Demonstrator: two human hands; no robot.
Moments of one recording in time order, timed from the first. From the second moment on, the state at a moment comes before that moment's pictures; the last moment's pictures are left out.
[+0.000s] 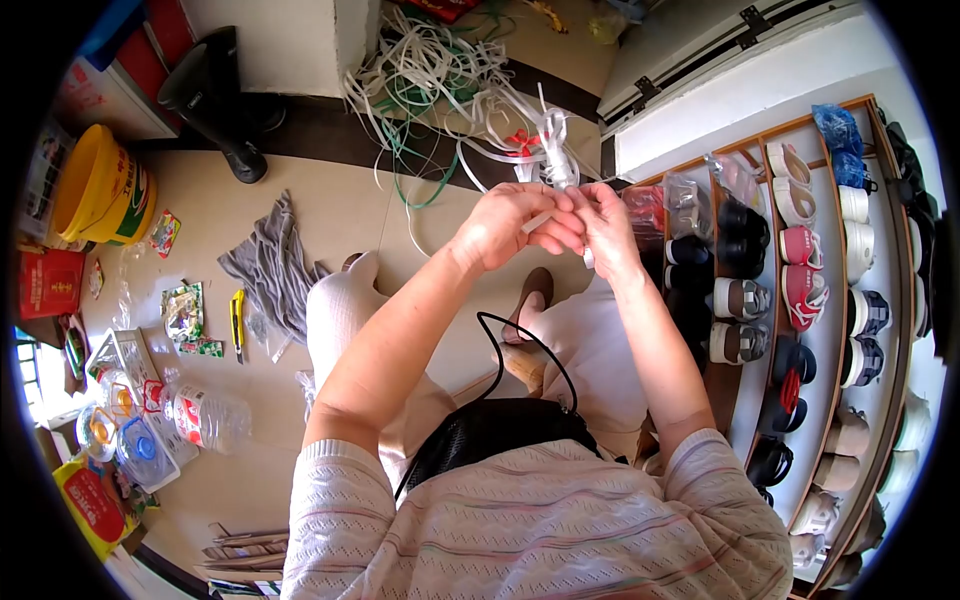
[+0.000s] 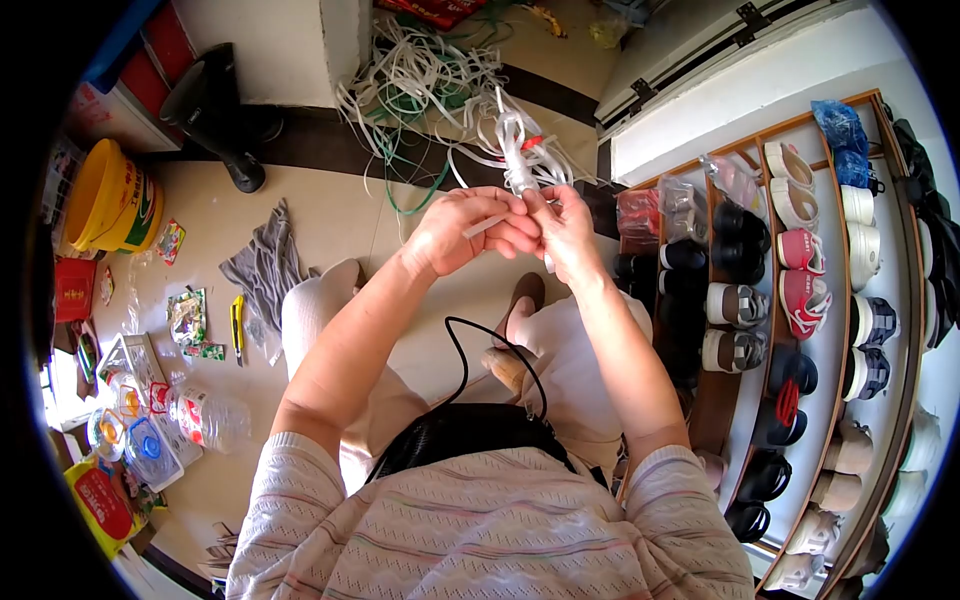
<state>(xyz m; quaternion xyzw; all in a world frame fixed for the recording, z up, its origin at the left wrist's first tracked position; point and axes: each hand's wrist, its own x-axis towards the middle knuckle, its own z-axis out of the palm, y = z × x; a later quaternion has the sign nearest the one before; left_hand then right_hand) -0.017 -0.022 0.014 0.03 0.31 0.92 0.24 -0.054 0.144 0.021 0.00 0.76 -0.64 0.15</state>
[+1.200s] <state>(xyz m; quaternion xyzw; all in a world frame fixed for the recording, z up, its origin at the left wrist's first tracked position) -0.019 -0.014 0.002 -0.02 0.52 0.83 0.17 -0.042 0.130 0.034 0.06 0.55 -0.82 0.14</state>
